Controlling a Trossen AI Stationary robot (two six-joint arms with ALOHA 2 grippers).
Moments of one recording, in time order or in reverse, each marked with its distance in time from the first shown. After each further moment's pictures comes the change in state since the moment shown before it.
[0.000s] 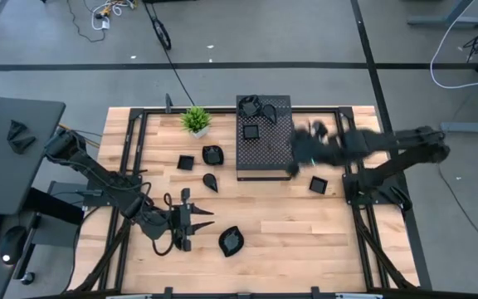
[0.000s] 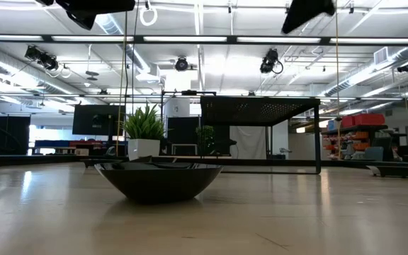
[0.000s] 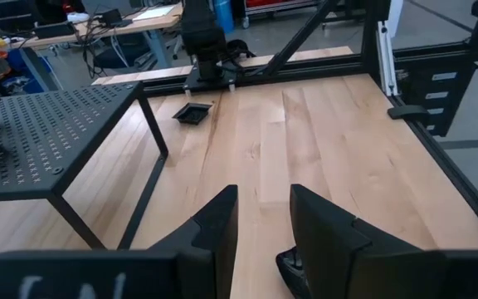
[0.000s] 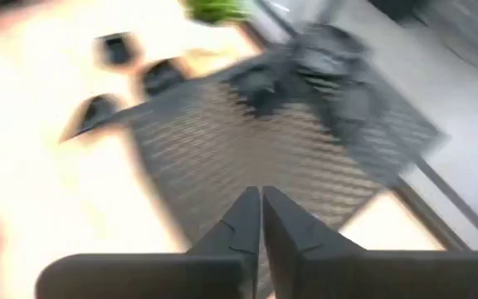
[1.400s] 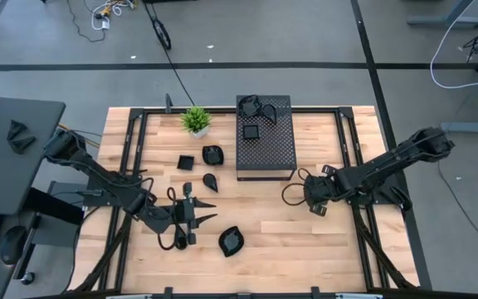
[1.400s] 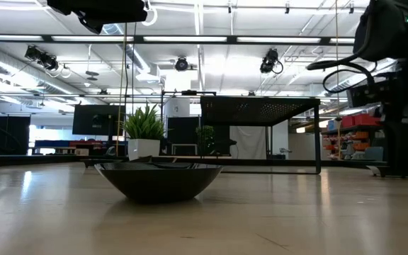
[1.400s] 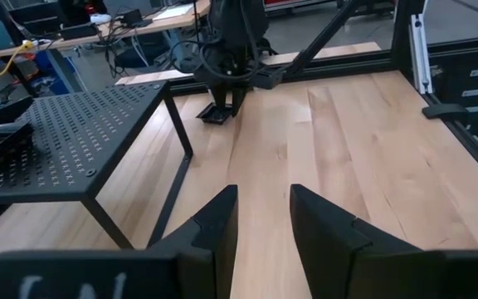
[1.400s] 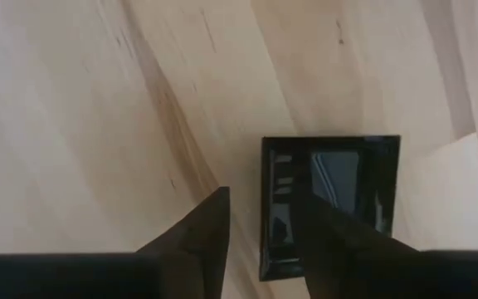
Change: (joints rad) left arm 0.061 0.000 0.000 0.001 0.000 0.038; right arm 0.173 -0.072 -0.835 0.254 -0.382 0.141
